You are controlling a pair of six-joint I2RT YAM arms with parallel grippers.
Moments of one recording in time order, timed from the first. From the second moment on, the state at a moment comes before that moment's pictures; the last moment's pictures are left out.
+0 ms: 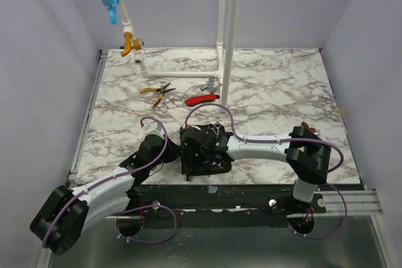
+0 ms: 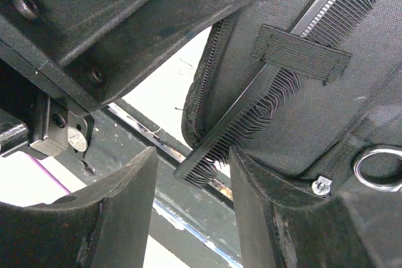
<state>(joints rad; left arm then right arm) -0.62 0.91 0.15 0.22 0.00 -0.90 1.18 1.78 1.15 -0.36 -0.07 0.80</state>
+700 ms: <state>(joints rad) -0.62 0.92 0.15 0.22 0.00 -0.91 1.18 1.69 1.05 -0.32 0.09 0.80</state>
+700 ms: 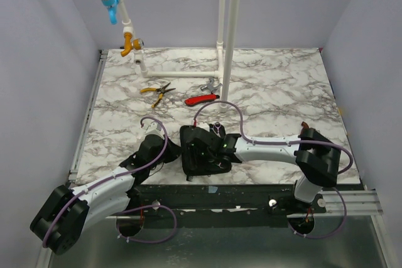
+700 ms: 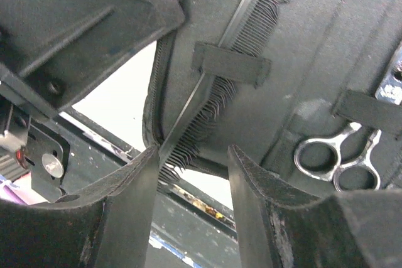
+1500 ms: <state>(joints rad) -0.62 0.91 0.15 0.22 0.01 -0.91 1.13 1.78 1.08 -0.27 0.09 0.84</state>
